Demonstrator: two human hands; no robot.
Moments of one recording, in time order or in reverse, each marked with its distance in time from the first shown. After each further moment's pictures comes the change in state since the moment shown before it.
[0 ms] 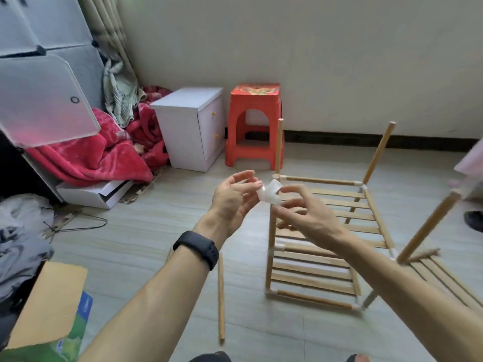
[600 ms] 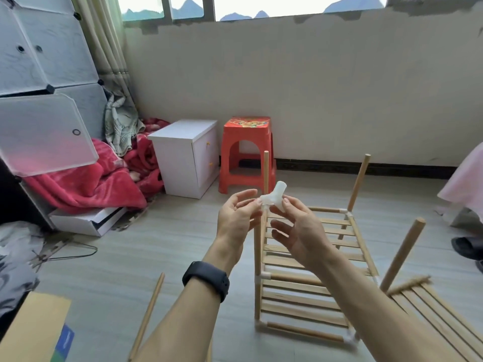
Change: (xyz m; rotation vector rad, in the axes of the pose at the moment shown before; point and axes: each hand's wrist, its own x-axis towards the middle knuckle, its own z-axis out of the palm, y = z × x) left_hand -0.020 -0.006 0.056 0.217 0.027 0.201; right_hand -0.002 -0.034 -0.016 0.841 0.163 0.103
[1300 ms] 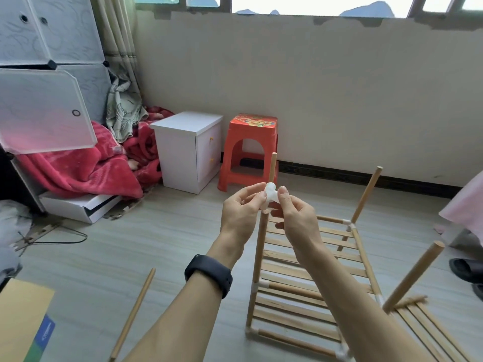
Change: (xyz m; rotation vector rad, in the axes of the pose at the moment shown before) left_hand 0.030 -0.002 -0.006 0.106 0.014 0.142; right_hand 0.035 0.003 0.028 -0.485 0.156 -0.292
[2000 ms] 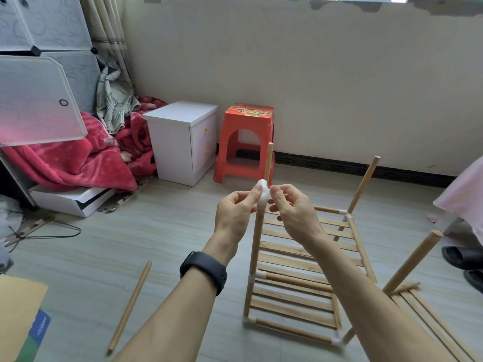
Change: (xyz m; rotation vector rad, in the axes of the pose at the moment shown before) left_hand 0.002 -0.020 -0.004 0.080 0.050 -0.136; right_hand 0.015 0.014 -0.016 -0.258 -0.132 -0.093
